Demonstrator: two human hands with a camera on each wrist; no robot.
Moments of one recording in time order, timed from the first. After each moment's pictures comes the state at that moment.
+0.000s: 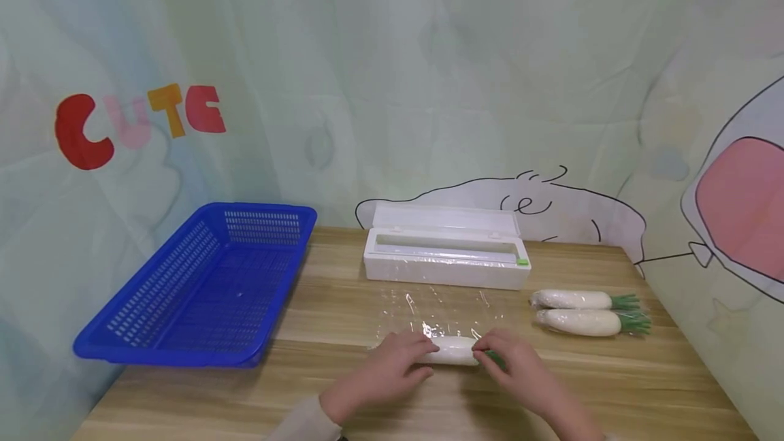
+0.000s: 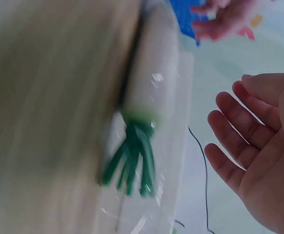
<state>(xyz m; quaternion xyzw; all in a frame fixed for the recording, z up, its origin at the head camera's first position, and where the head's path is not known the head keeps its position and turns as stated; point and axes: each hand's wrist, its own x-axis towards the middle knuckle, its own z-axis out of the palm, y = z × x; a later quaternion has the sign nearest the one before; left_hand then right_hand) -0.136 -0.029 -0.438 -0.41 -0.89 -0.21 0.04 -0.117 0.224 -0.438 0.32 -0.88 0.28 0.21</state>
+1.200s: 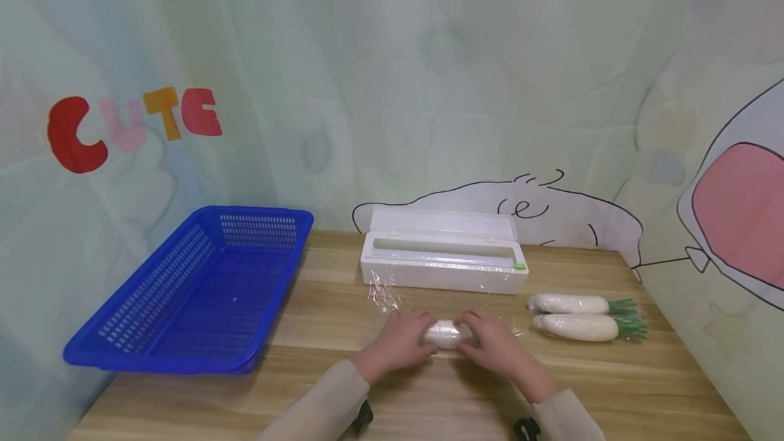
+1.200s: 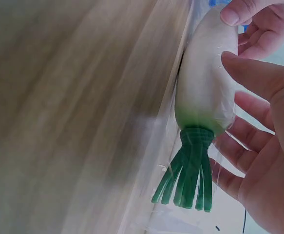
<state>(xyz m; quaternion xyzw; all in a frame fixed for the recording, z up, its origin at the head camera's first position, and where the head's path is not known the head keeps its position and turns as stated) -0.190 0.004 -0.454 -0.32 -0.93 -0.15 0.02 -0.173 0.214 -0.458 0.28 -0.93 0.20 0.11</state>
